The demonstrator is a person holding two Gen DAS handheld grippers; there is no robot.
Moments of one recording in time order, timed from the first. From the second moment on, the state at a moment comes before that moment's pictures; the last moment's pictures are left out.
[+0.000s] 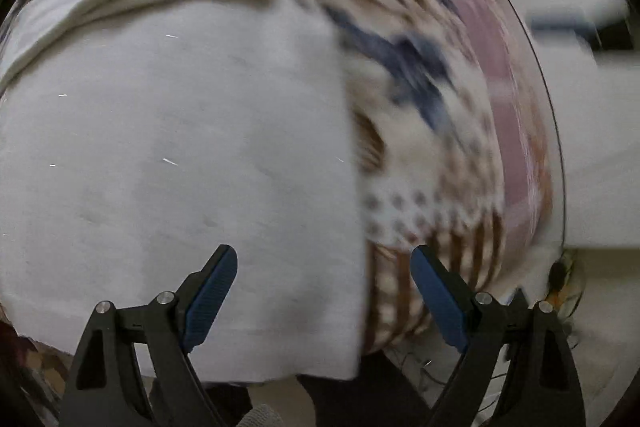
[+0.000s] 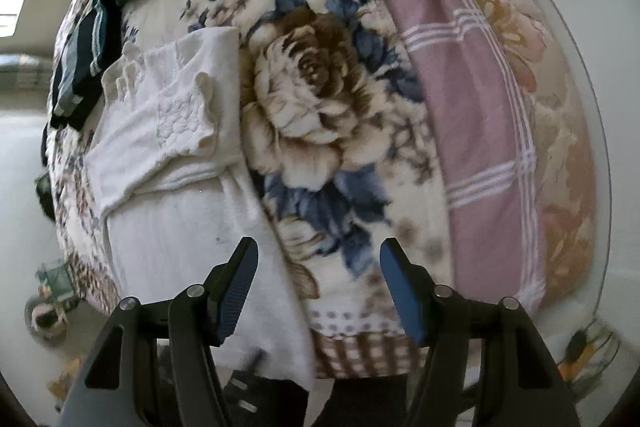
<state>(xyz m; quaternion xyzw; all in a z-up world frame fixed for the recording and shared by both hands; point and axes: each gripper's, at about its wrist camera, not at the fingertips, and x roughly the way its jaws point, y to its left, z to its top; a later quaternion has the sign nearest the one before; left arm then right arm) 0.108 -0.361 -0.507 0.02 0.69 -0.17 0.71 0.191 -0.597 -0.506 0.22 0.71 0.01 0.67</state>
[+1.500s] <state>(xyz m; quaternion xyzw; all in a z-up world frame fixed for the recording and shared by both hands) 0.103 -0.224 -0.460 -0.09 0.60 -0.06 0.79 0.364 -0.511 -0.608 0.40 0.64 0.15 0.64</state>
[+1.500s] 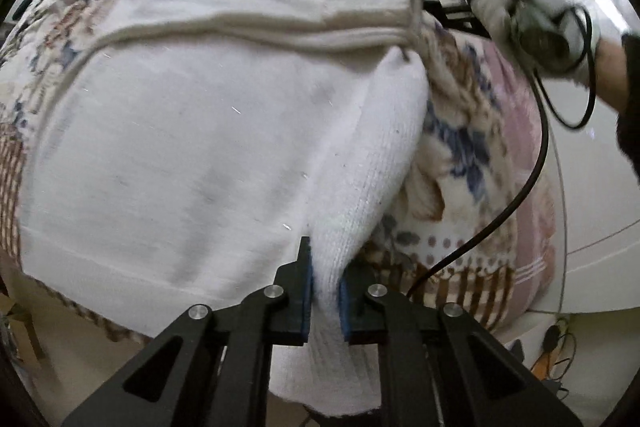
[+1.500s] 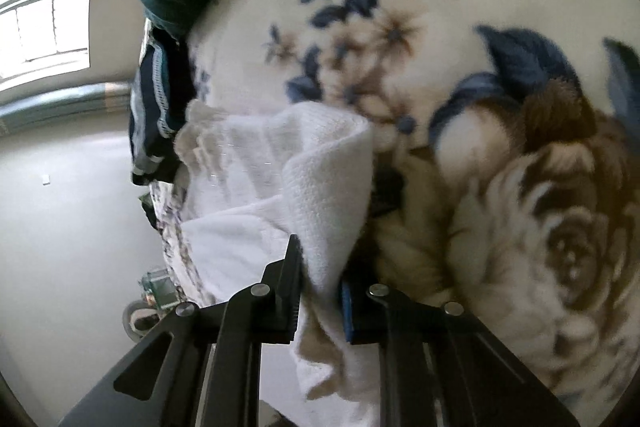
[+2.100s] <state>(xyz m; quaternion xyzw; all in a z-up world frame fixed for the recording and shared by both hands) 0.115 -0.016 -0.442 -0.28 0.56 0.04 0.78 0.436 -0.261 -0.498 0.28 0.67 0.11 0.68</state>
